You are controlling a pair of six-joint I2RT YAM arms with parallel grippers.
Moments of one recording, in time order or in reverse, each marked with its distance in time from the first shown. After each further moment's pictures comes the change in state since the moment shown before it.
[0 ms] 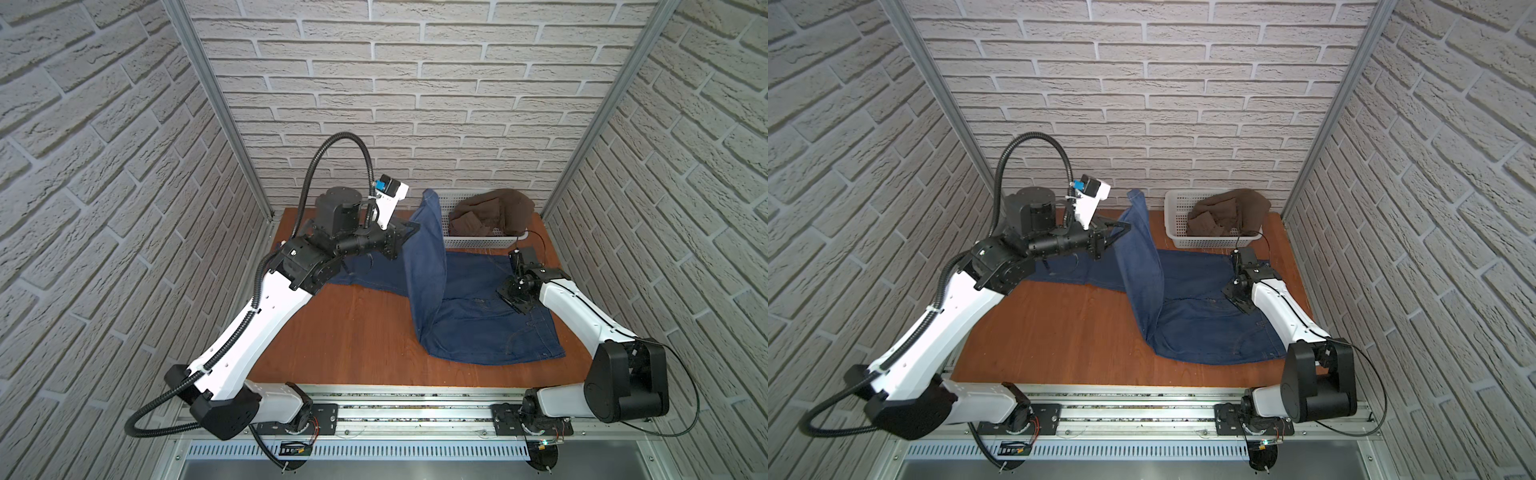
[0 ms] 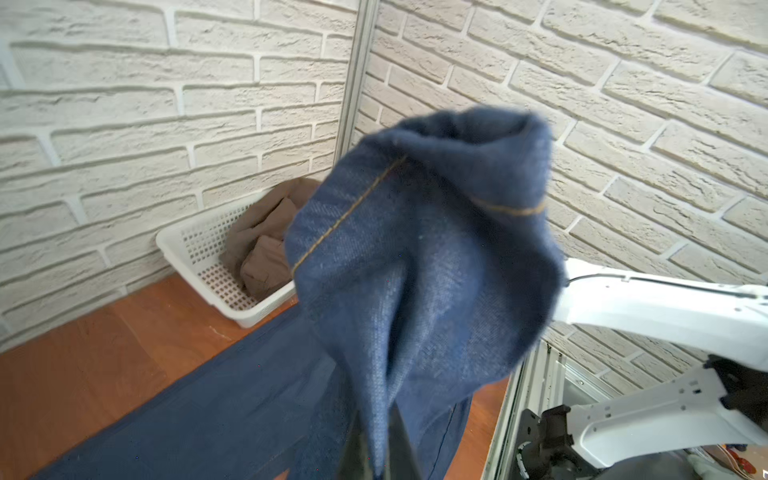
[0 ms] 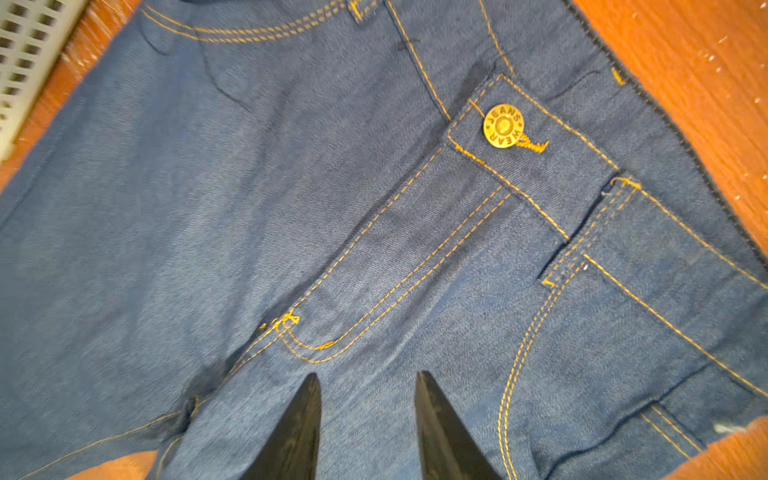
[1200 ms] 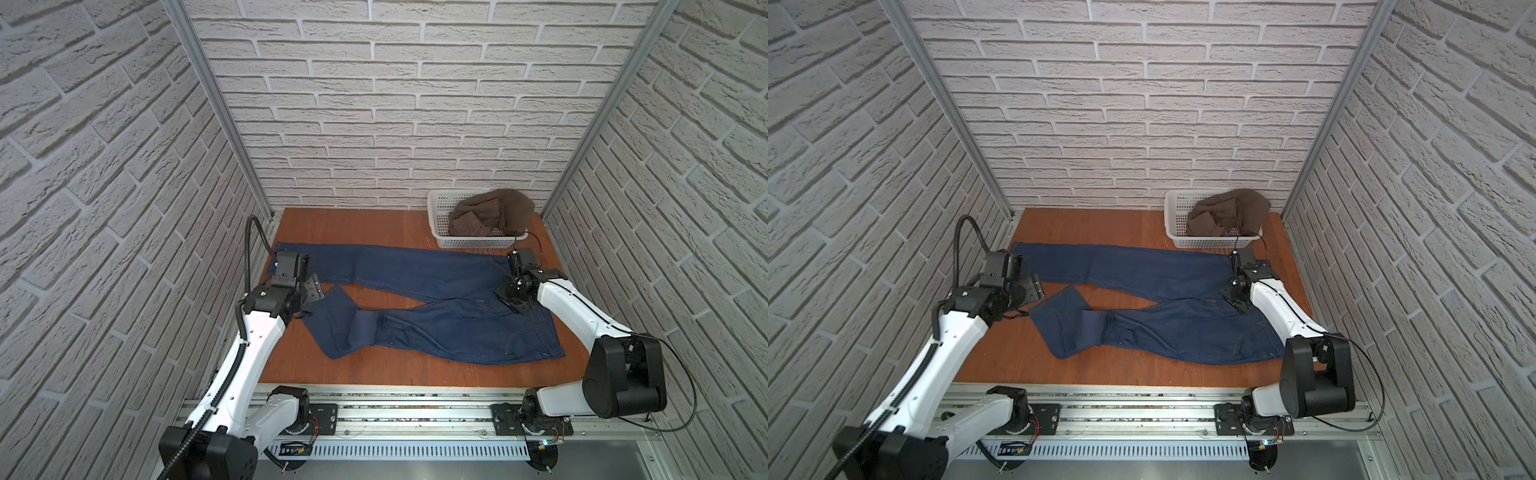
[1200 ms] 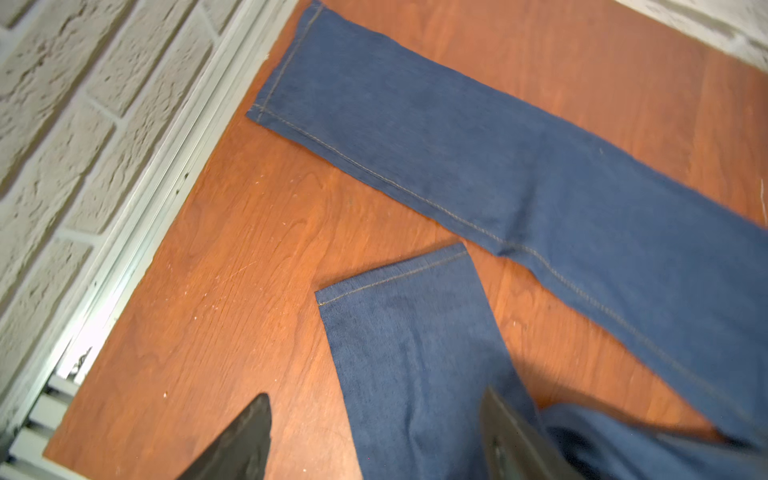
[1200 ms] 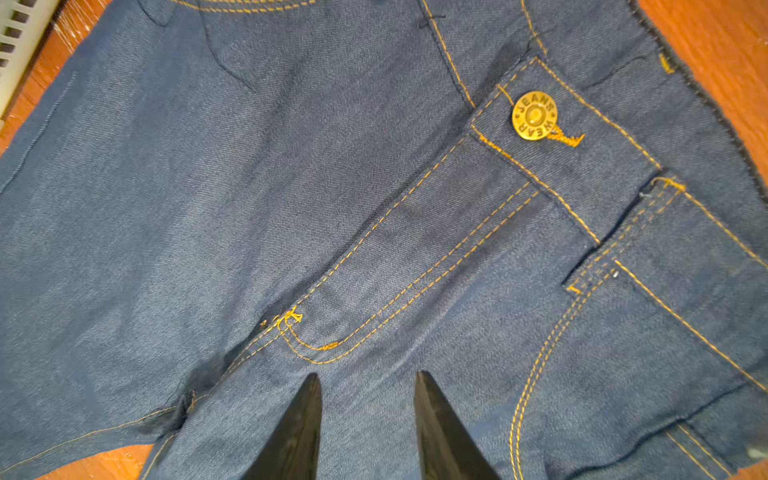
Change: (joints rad) left arm 0.475 -0.187 -0.512 -0.343 -0.611 -0.377; right arm 0.000 0.031 -0.018 0.038 -0.035 -0.020
